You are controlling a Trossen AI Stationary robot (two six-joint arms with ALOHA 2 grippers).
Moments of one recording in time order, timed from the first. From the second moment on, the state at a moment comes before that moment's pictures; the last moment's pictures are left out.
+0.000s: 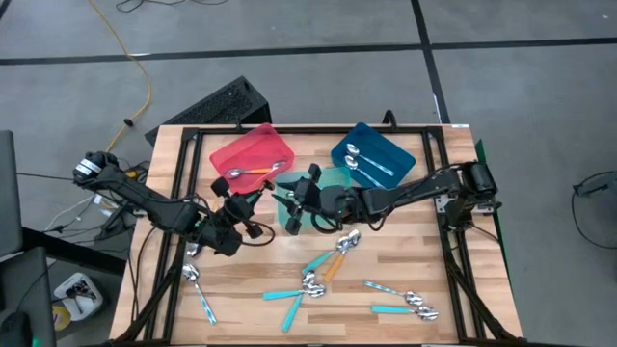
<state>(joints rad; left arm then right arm) -0.44 1.20 0.82 -0.50 -1.17 -0.42 0.15 1.79 1.36 0.29 0.52 0.02</state>
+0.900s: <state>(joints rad) -0.44 1.20 0.82 -0.44 -1.19 -0.37 0.10 1.84 1.36 0.42 0.52 0.02</state>
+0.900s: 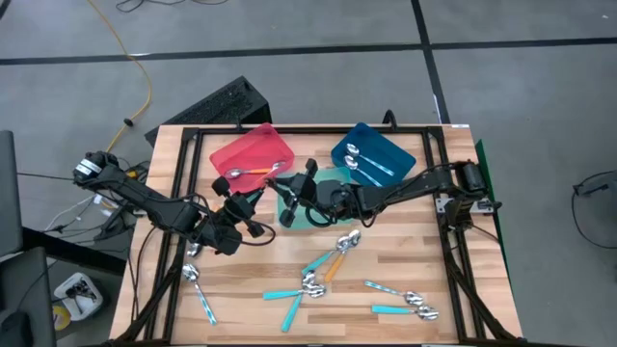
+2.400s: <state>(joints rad) -0.48 0.79 0.82 -0.51 -1.13 -0.27 0.11 1.17 0.77 0.58 0.80 0.22</state>
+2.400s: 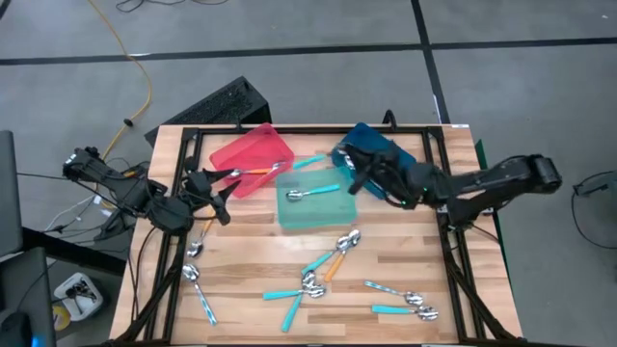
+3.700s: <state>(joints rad) -0.48 0.80 0.82 -0.59 -1.13 -0.37 0.25 1.84 0.42 1.53 1.07 0.48</state>
